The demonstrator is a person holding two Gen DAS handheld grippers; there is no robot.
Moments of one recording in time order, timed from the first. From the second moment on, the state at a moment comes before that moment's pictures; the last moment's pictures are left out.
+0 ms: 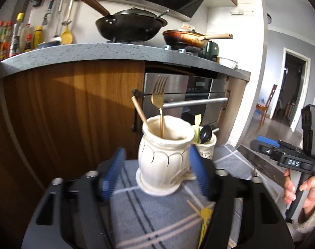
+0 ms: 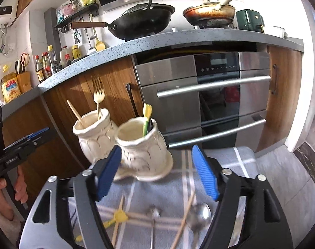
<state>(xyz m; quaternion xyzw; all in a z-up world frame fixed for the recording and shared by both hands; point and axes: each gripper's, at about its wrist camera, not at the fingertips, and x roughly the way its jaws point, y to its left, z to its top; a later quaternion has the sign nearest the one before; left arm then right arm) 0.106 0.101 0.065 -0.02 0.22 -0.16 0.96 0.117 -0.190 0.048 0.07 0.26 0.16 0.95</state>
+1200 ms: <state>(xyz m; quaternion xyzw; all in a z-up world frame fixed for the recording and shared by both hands) 0.049 0.069 -0.059 0.01 0.37 -0.13 0.92 0.058 -0.145 -0.042 0.02 0.39 0.19 0.90</state>
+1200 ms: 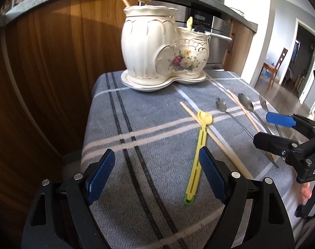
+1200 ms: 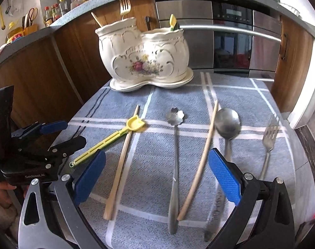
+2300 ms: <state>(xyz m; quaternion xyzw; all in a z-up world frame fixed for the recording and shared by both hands) 0.048 0.128 -0.047 -0.12 0.30 -0.10 0.94 0.108 -0.028 -0.061 -0.02 0.46 0.15 0.88</state>
